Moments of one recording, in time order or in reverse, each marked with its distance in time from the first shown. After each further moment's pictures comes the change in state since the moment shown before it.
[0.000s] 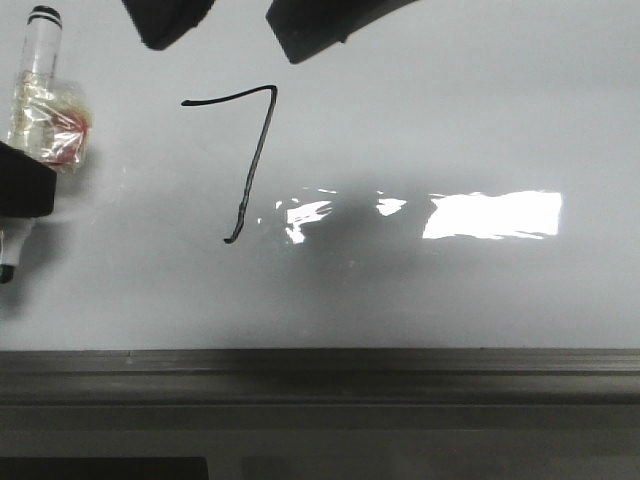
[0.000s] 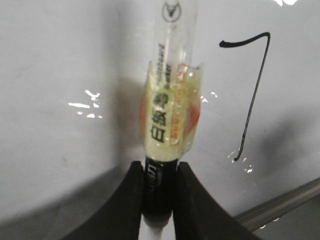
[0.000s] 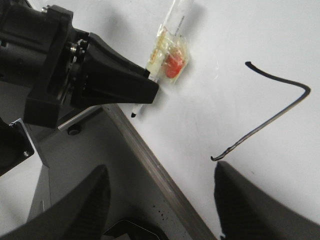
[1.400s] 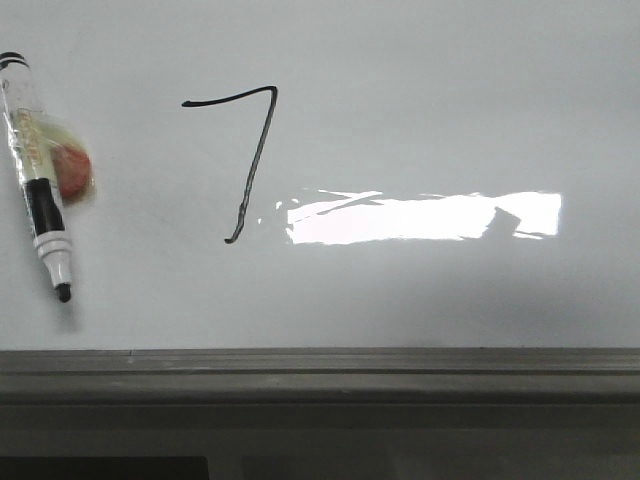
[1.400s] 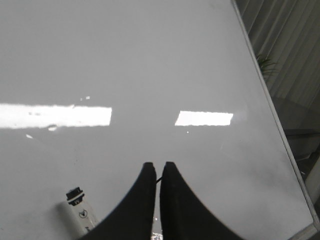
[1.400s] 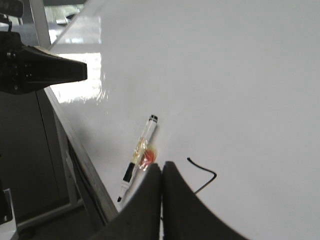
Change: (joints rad) left arm 0.004 -0.546 0.012 0.220 -0.051 0.000; right arm 0.000 -0.516 0.231 -0.263 -0.197 0.001
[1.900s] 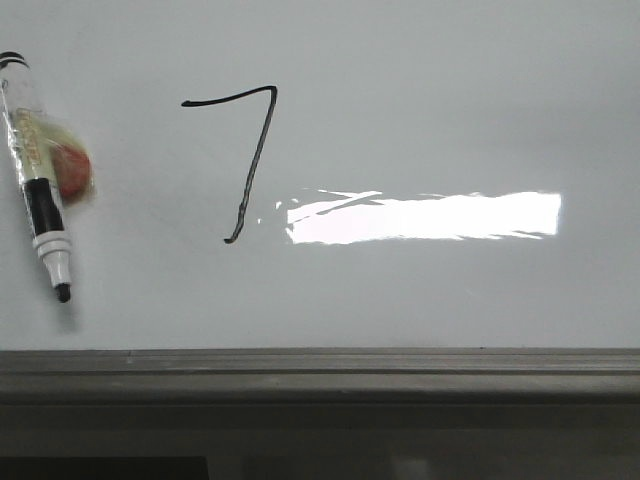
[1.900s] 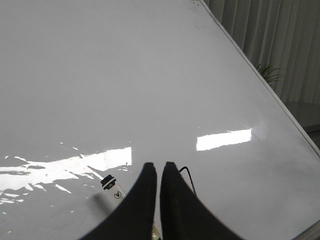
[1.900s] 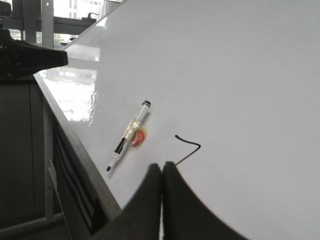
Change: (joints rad) left arm 0.000 -0.323 0.195 0.205 0.002 0.000; right arm 0.000 -0.392 0.334 -0.099 -0.070 0.000
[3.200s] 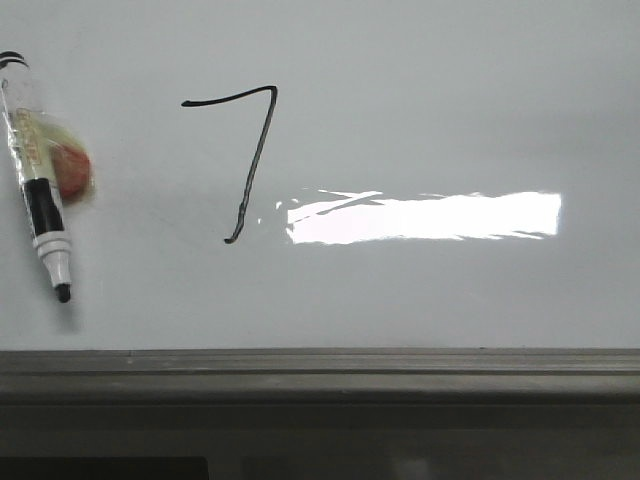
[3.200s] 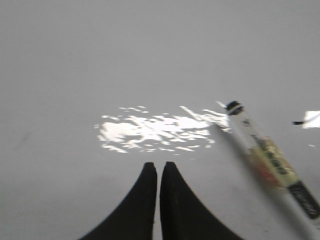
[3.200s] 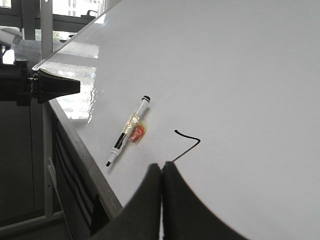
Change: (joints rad) left arm 0.393 -0.004 0.162 0.045 0.001 -0.014; right arm 0.000 -0.018 0.016 0.000 0.006 0.000
